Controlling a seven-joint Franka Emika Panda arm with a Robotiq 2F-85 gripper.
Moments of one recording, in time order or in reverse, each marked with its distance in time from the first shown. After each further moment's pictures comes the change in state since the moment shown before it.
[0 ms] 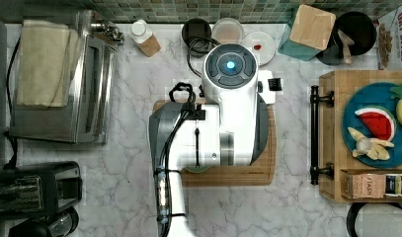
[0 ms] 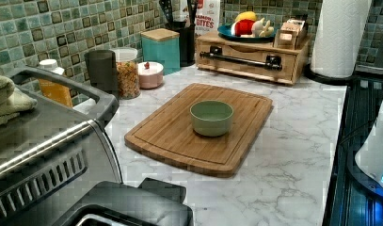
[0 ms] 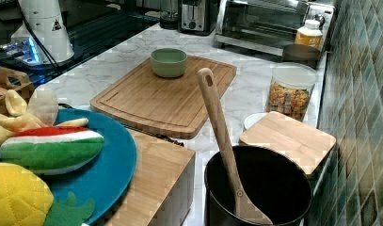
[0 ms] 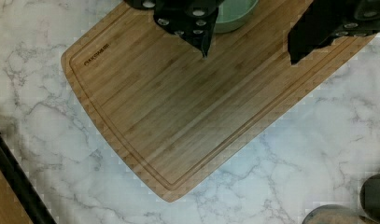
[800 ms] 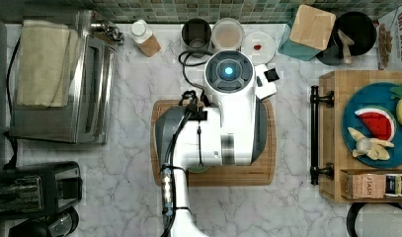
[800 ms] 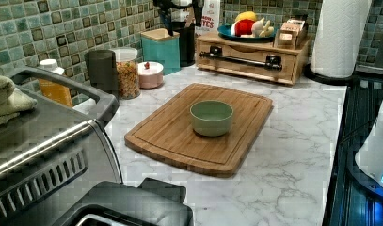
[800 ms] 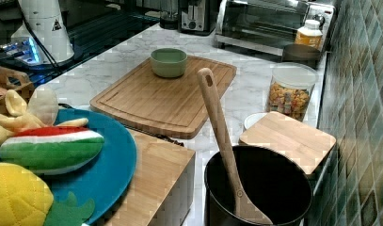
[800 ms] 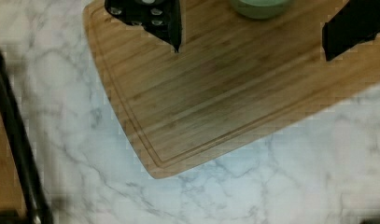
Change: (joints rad) arm -0.012 0.010 -0.005 -0.069 -0.050 0.074 -0.366
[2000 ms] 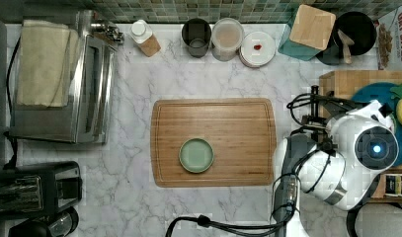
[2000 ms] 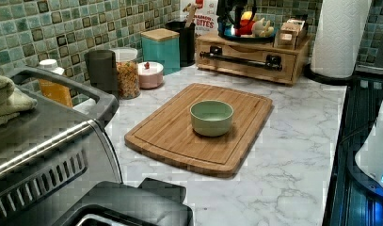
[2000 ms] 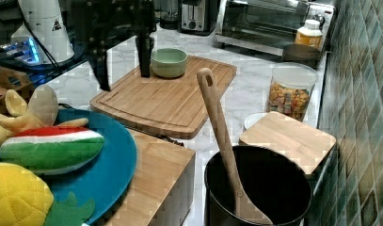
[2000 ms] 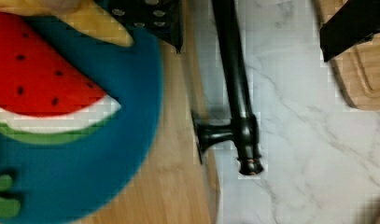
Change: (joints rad) arm -0.262 0.012 -0.229 -0.233 0.019 0.547 -0.606
